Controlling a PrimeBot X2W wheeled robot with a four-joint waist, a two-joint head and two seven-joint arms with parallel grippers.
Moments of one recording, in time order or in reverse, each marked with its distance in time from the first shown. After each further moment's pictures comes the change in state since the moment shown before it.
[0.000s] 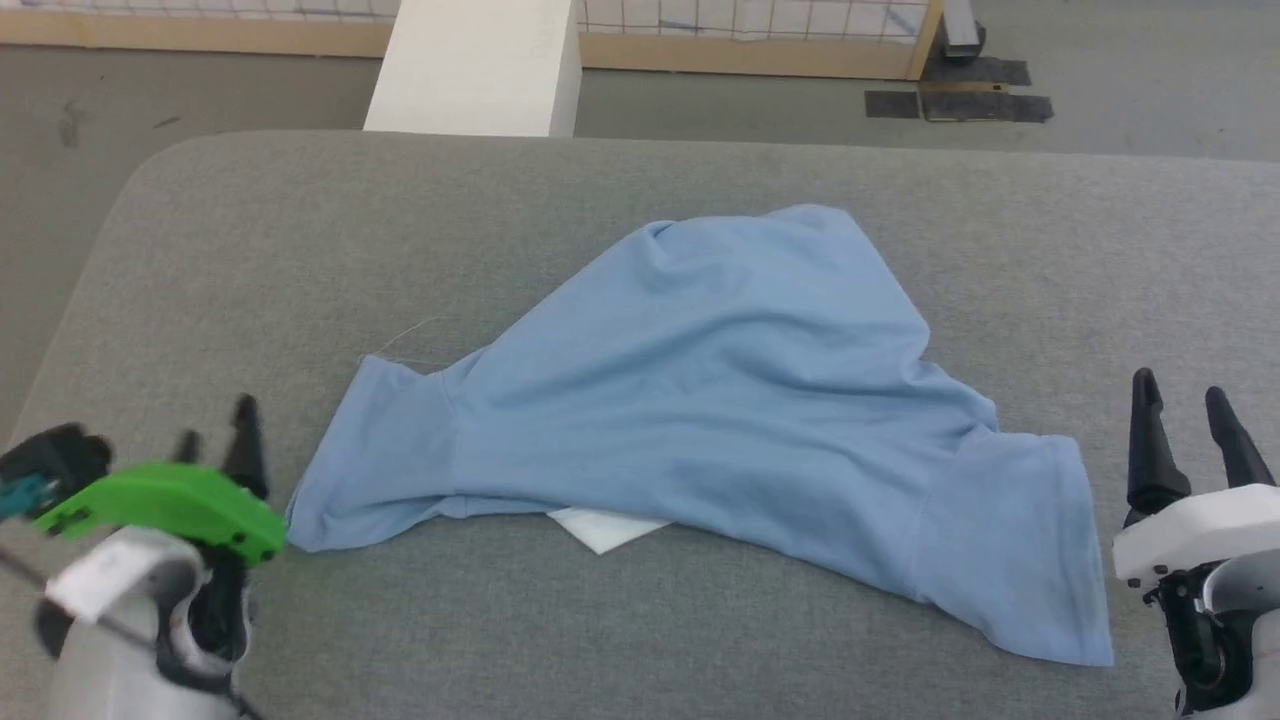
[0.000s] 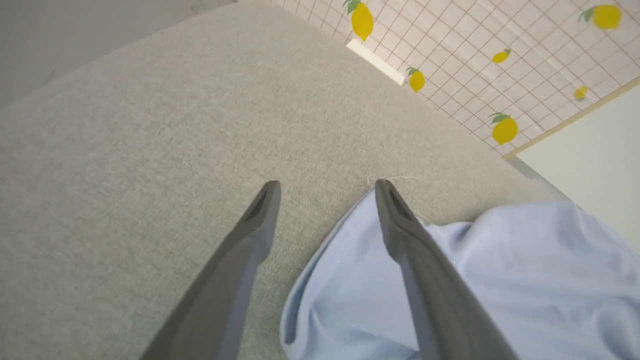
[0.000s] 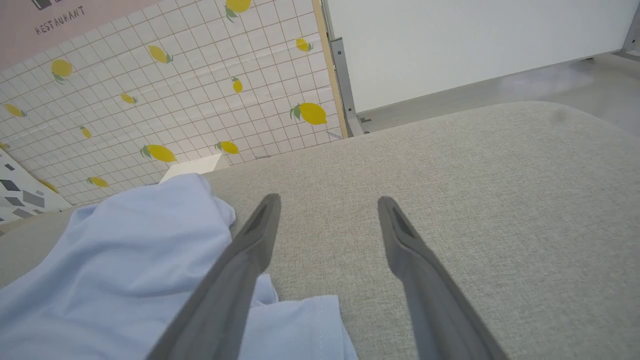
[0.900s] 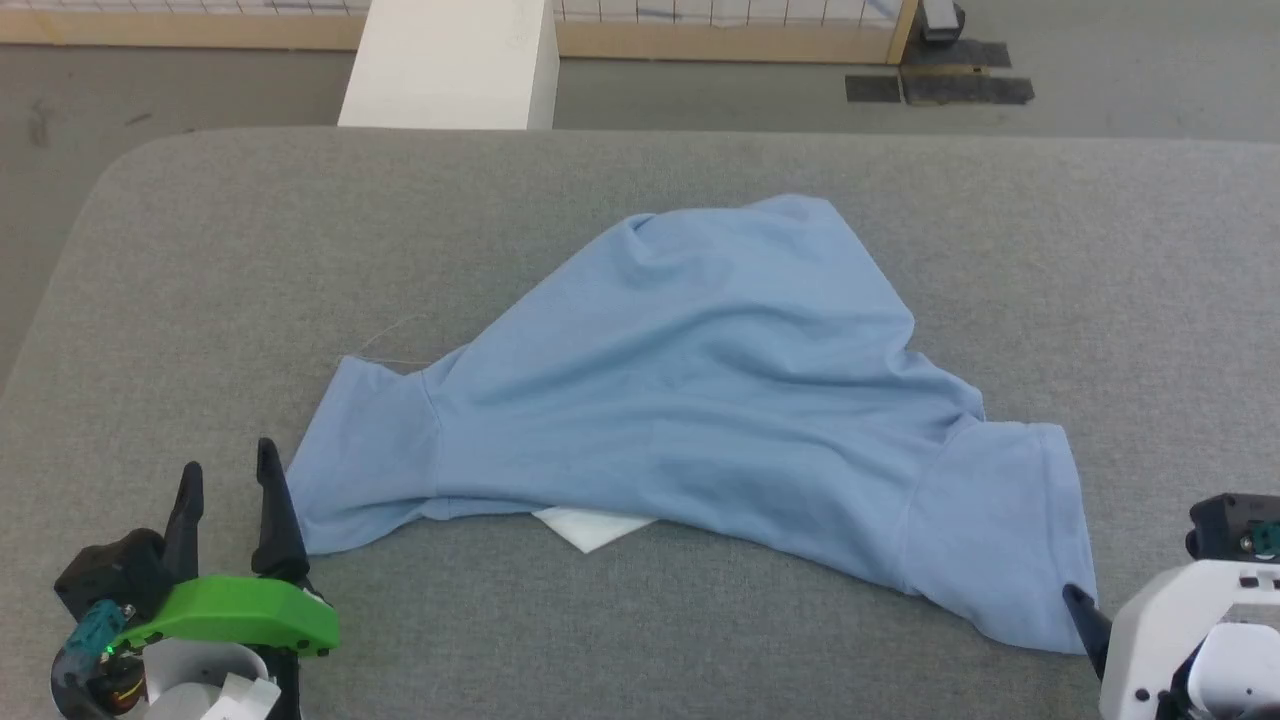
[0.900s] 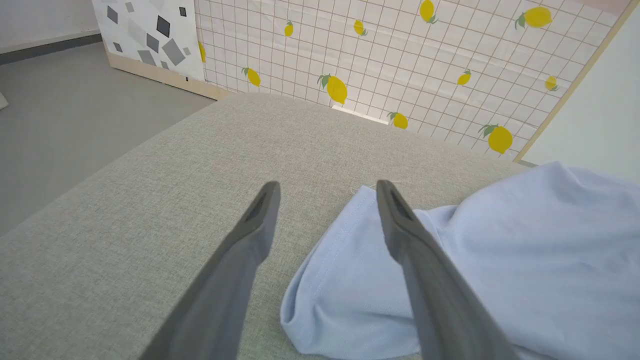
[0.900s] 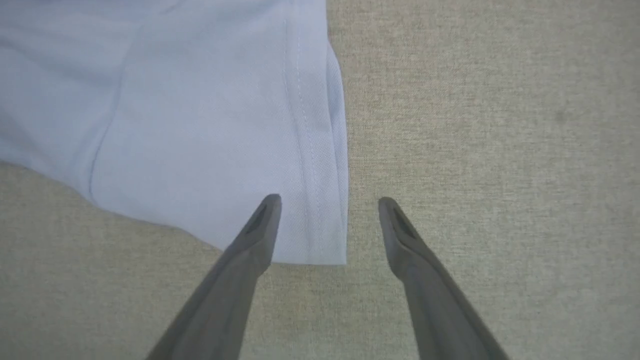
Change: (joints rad) left arm 0.193 -0.031 -0.075 -0.112 0.234 -0.030 -0.410; right arm 0.239 0.000 0.063 -0.340 -0.099 0.000 0.817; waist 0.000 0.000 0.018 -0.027
